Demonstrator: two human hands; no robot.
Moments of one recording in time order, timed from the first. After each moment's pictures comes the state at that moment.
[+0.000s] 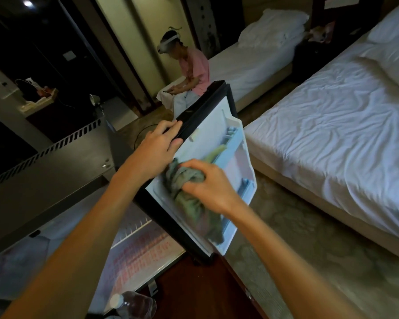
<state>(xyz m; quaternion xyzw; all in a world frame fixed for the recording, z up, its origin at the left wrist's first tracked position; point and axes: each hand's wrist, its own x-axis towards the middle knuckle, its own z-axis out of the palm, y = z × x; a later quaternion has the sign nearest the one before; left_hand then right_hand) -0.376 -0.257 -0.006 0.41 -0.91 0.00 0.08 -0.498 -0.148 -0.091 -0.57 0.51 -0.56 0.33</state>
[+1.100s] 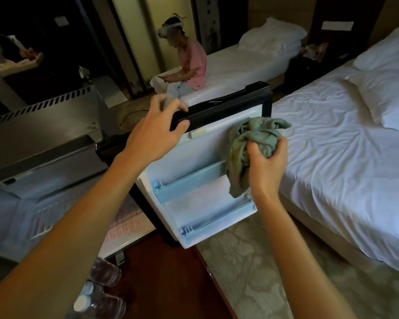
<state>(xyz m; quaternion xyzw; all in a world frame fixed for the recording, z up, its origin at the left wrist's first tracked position) -0.399 -0.189 -0.016 0.41 -0.88 -0.04 0.24 -0.578 -0.077 -0.110 -0.24 0.56 -0.76 0.22</state>
